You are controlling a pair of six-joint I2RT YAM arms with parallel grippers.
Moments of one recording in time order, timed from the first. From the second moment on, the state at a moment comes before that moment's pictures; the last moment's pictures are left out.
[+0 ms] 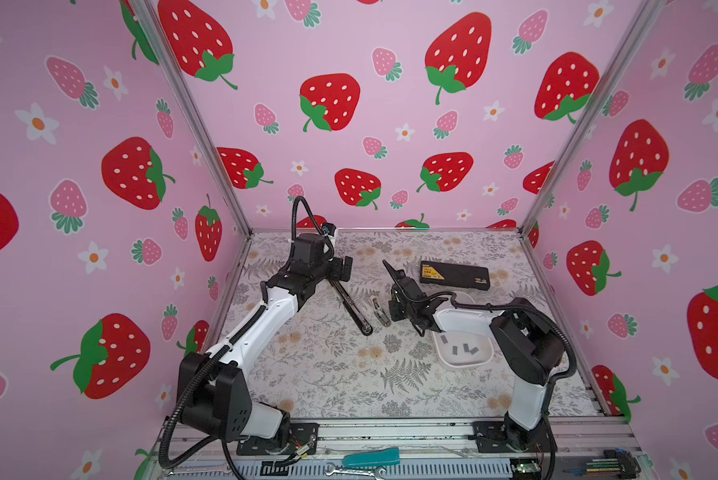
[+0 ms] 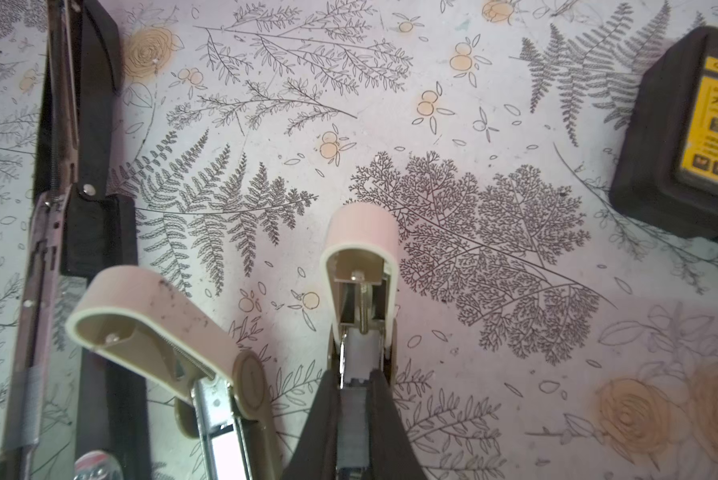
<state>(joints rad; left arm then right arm) -0.31 1.43 1.17 -0.28 0.01 0.00 0.85 1.88 1.08 -0.03 0.22 0.36</state>
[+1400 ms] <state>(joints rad) -0.33 1.40 1.13 -0.26 -0.01 -0.10 0.91 1.70 0.98 0.00 0.28 0.34</state>
